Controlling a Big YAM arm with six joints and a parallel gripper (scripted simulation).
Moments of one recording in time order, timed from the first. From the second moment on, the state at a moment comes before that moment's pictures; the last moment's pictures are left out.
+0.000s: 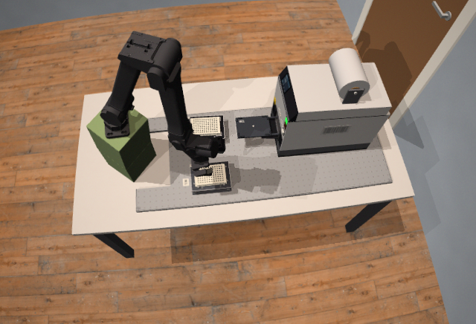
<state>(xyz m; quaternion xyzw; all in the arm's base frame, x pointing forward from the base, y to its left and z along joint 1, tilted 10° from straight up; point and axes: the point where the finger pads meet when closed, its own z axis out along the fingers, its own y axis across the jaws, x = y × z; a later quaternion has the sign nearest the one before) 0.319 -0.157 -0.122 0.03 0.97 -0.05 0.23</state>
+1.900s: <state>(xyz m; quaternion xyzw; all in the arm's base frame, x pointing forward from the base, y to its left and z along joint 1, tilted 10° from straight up) 0.335 -0.172 -0.194 0.03 0.97 -0.06 0.24</state>
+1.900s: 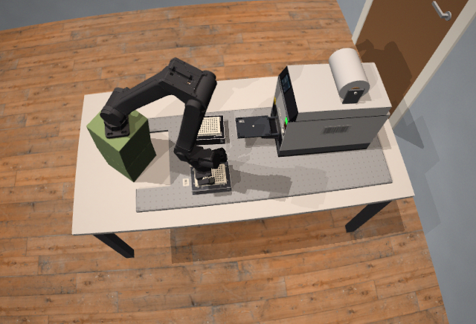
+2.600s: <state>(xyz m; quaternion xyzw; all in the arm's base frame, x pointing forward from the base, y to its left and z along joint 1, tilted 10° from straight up) 0.329 -0.170 -0.194 0.03 0.97 -0.05 0.23</state>
